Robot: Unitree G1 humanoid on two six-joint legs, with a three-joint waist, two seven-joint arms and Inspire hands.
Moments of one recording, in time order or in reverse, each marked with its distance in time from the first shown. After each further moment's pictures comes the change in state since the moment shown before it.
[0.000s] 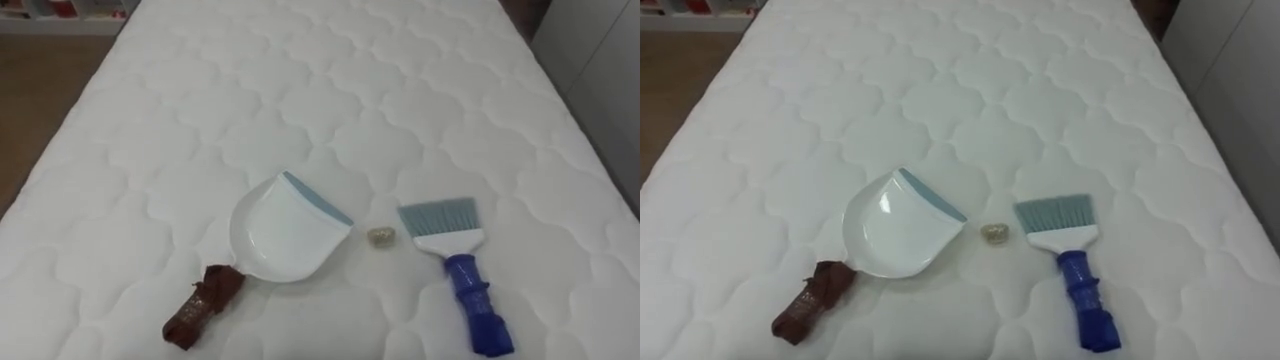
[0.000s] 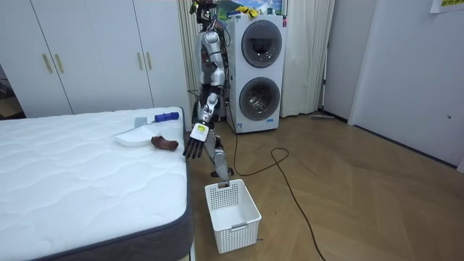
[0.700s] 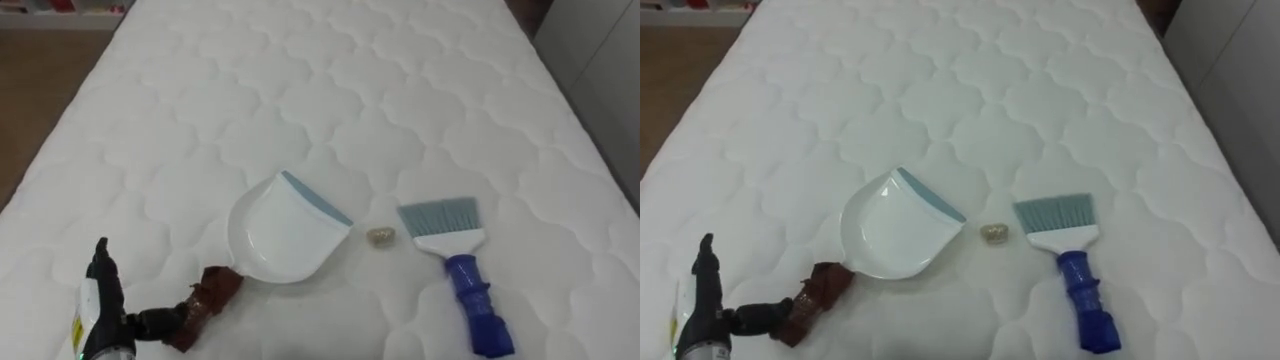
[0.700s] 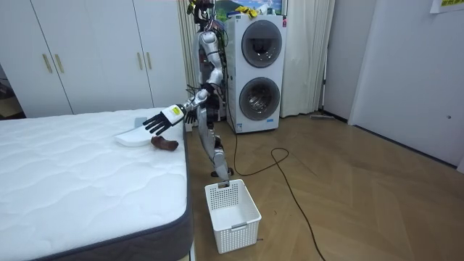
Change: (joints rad) left arm 0.005 0.019 -0.117 -0.273 0.010 -0.147 0.152; right arm 0.023 0.003 0.001 -0.065 0.095 -0.083 0.023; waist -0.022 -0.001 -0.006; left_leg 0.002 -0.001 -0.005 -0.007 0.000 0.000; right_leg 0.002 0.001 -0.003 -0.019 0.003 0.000
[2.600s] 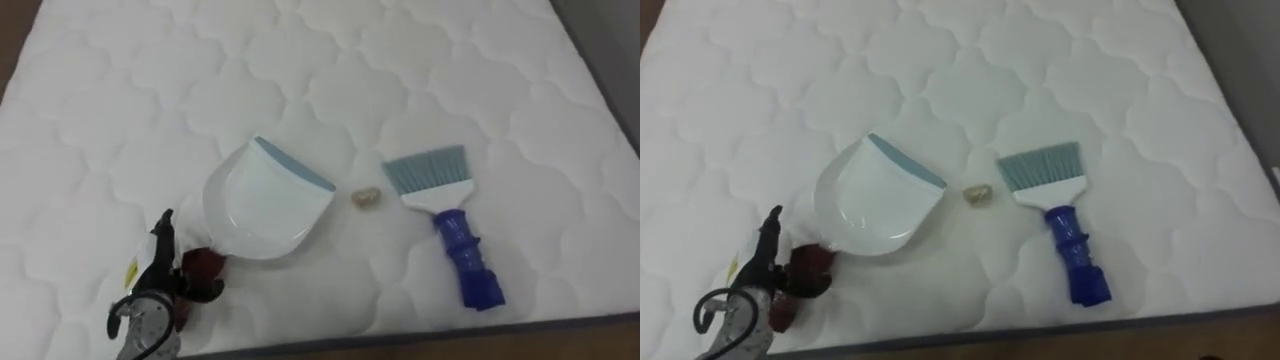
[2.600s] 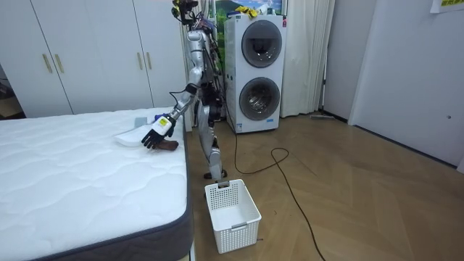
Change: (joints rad) left arm -0.366 0.043 -0.170 0.435 -0.007 0.104 -0.183; right arm -0.158 -0.030 0.127 0.133 0.179 0.090 -0.021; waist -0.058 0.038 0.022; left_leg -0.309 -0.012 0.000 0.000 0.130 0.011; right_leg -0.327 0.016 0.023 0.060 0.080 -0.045
